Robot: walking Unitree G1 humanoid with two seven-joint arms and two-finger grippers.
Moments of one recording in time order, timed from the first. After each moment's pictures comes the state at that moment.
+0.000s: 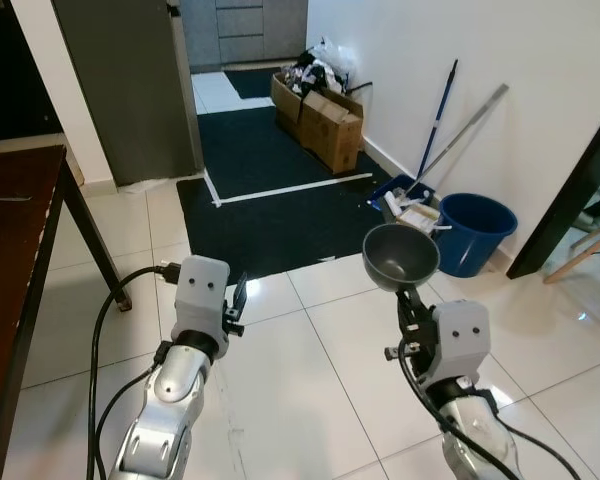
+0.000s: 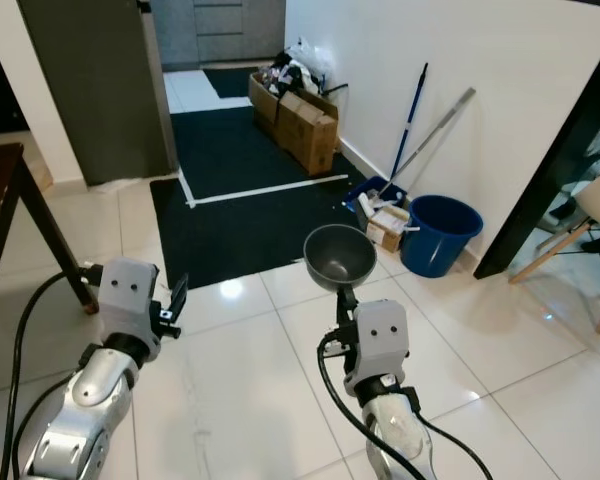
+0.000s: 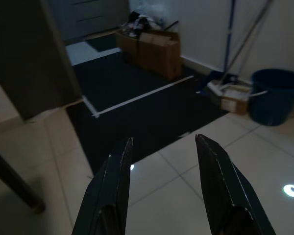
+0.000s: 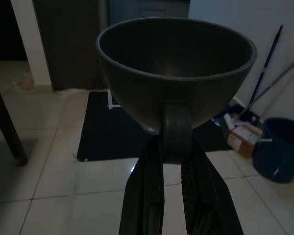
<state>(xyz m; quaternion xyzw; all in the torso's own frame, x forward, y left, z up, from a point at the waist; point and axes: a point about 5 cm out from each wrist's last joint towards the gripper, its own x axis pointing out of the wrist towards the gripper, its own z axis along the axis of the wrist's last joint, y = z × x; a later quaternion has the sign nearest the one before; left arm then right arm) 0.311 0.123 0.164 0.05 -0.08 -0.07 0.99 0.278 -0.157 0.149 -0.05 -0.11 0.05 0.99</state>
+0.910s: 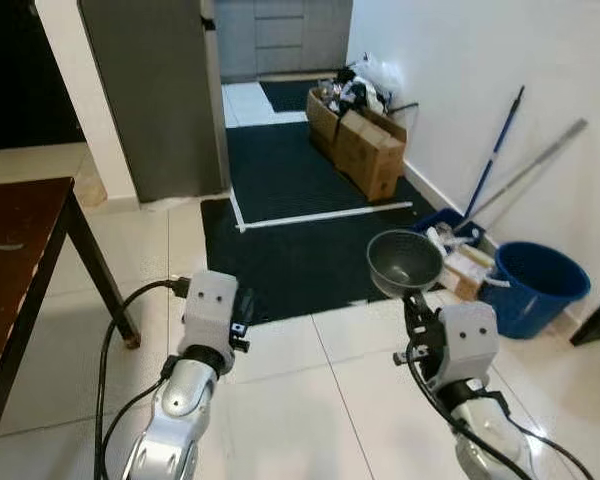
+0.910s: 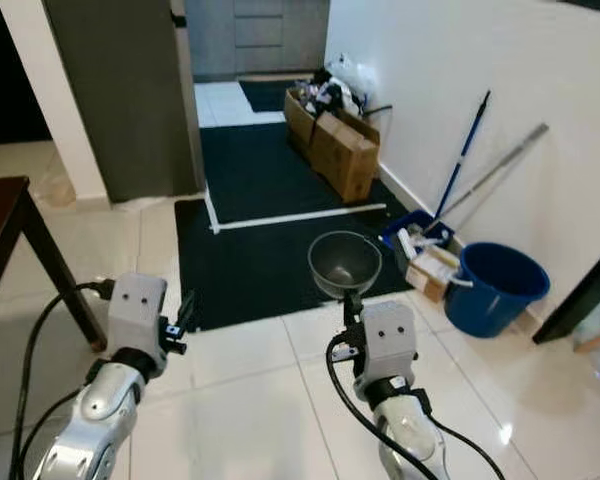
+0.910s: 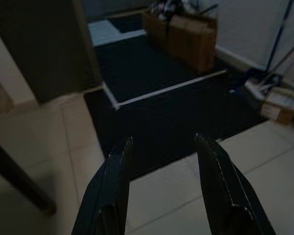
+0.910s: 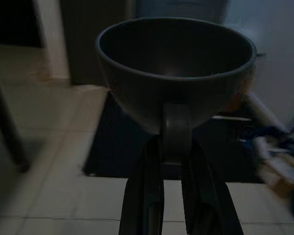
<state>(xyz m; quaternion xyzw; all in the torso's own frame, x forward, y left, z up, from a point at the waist) 0.306 0.123 0.152 0.05 -0.05 -0.05 1.00 0.278 -0.154 0.148 -0.06 -0.10 0.09 0.99</state>
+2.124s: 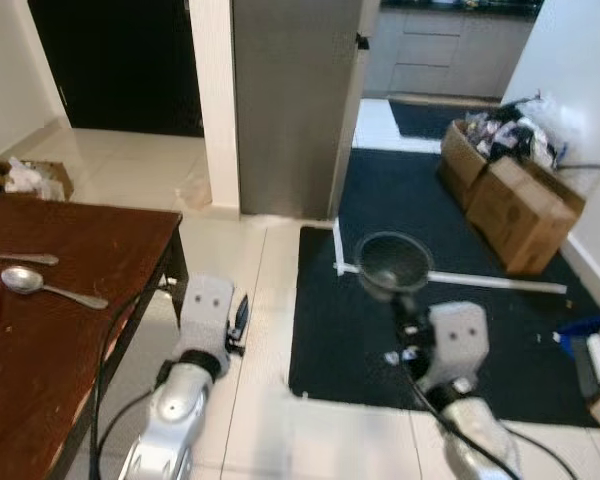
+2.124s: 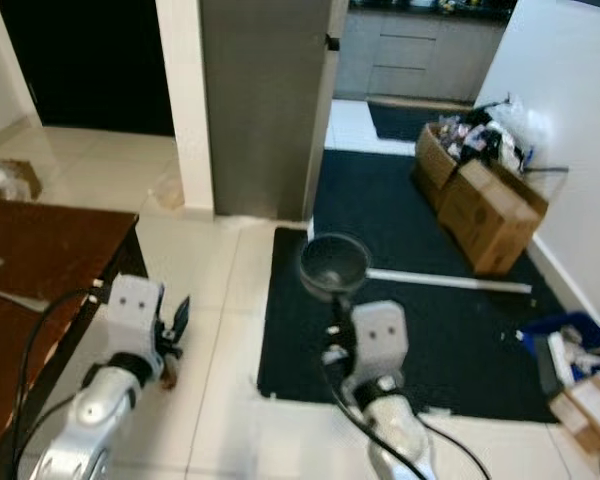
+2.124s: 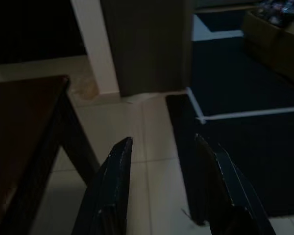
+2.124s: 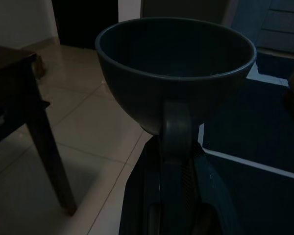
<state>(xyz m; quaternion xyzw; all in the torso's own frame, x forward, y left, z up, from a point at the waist) 0.306 0.123 0.153 0.05 -0.05 -0.05 1.00 0.279 -0.153 0.148 -0.04 -0.09 0.08 0.99</state>
